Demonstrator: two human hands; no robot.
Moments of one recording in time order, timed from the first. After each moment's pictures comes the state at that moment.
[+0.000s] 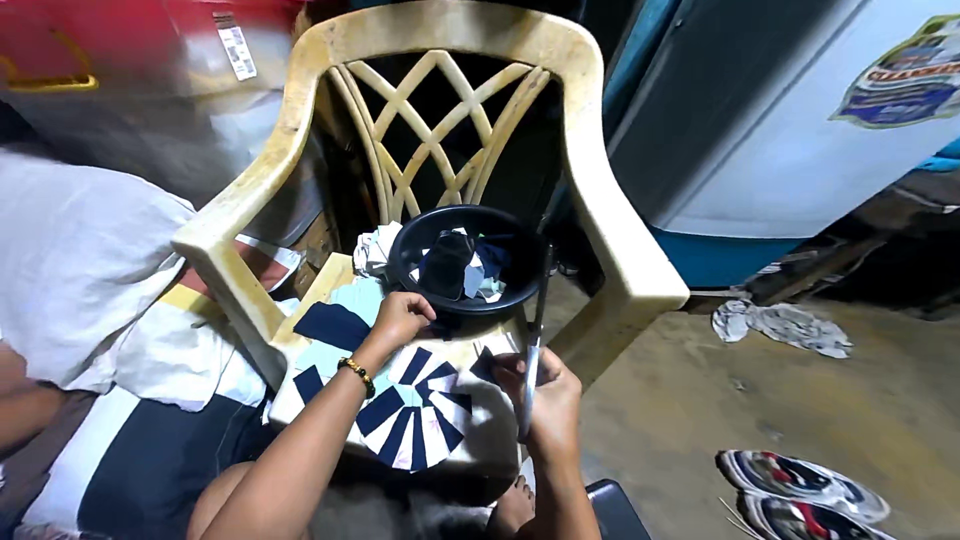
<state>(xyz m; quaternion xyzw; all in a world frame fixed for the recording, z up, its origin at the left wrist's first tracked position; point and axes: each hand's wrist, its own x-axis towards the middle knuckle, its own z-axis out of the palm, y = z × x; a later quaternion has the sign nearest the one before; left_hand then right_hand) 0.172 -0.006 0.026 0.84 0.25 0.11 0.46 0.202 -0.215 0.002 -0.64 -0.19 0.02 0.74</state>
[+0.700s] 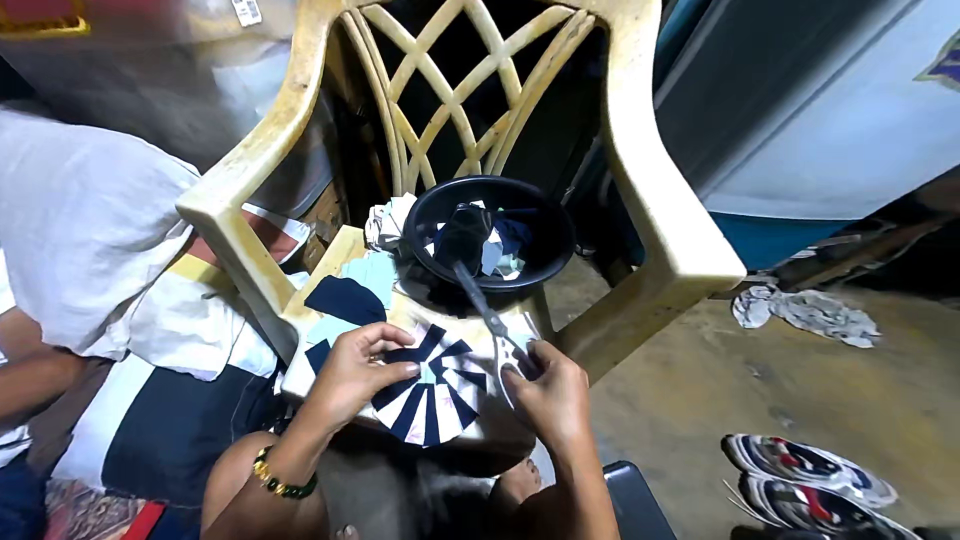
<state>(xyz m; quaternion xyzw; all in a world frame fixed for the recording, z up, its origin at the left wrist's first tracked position) 0.049 -0.048 0.038 0.74 0.21 0.22 0.60 0.202 -0.226 -0.002 -0.84 -0.29 0.00 0.46</state>
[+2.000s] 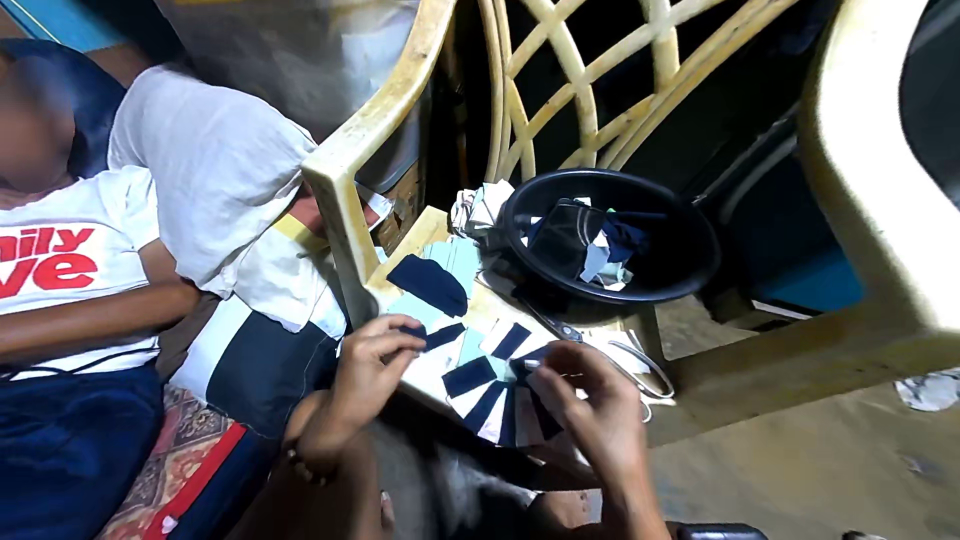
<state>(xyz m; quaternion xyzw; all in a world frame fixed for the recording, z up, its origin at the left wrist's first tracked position) -0.018 -0.009 -0.005 0.85 0.17 0.41 0.30 0.180 -0.189 -0.023 -0.71 -0.44 0.03 0.55</state>
